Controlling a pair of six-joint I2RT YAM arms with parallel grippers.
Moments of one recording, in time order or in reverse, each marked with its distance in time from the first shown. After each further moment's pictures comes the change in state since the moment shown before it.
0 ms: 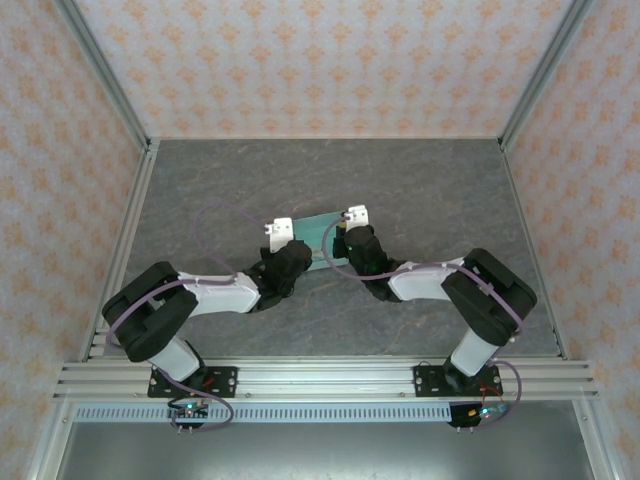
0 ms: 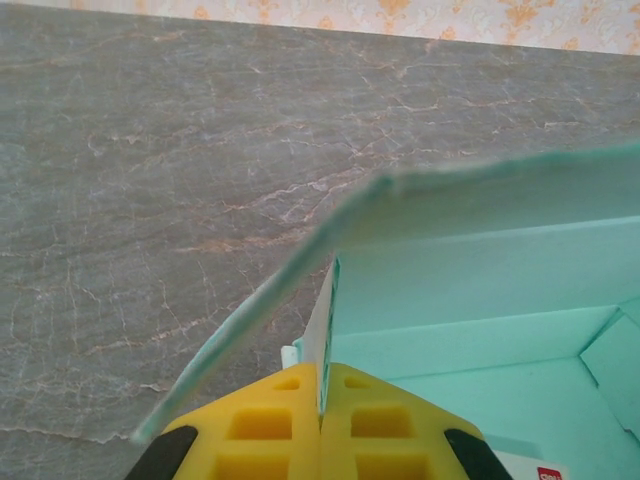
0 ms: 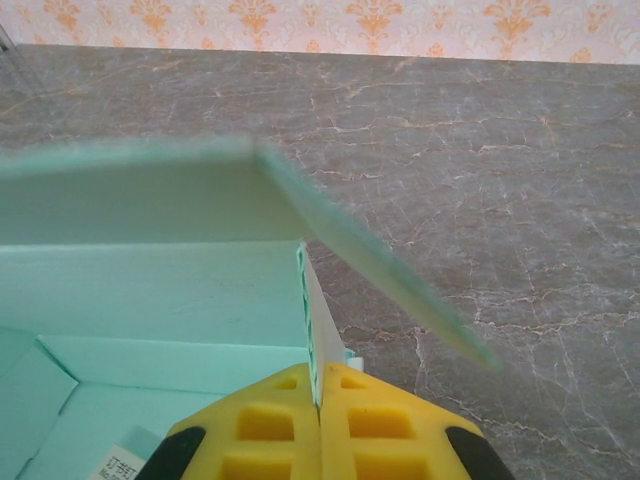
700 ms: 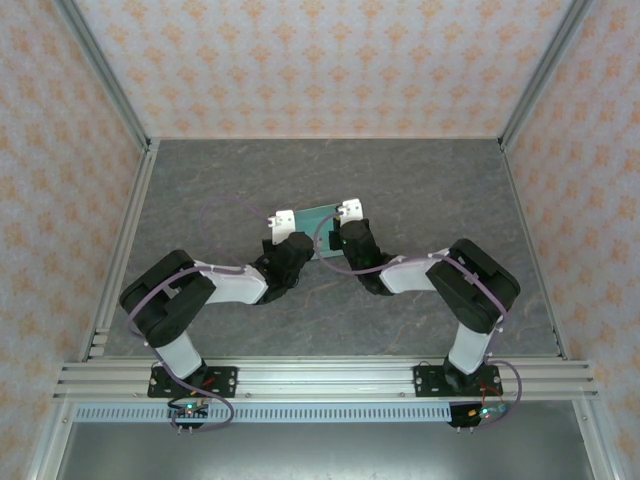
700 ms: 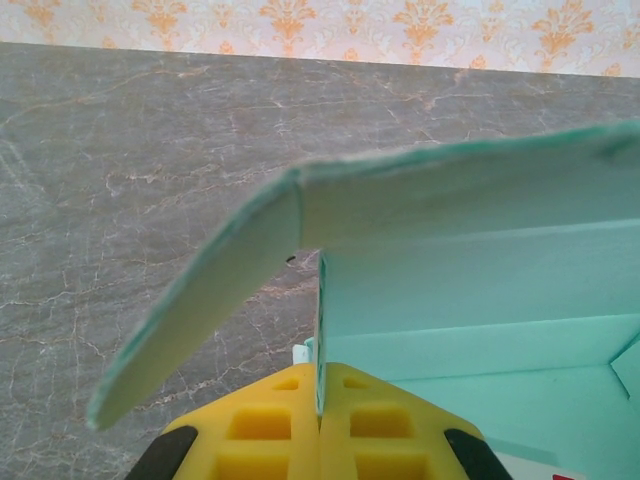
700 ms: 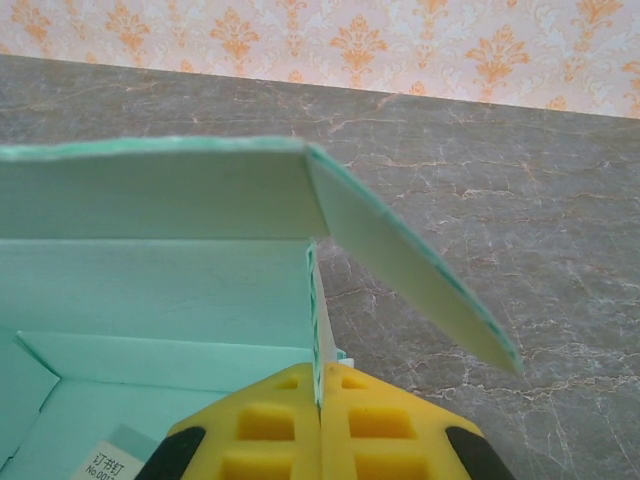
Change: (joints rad) left arm 0.048 0.112 0.056 0.110 -0.036 0.068; right arm -0.016 0.102 0.078 0.072 0.043 -0.071
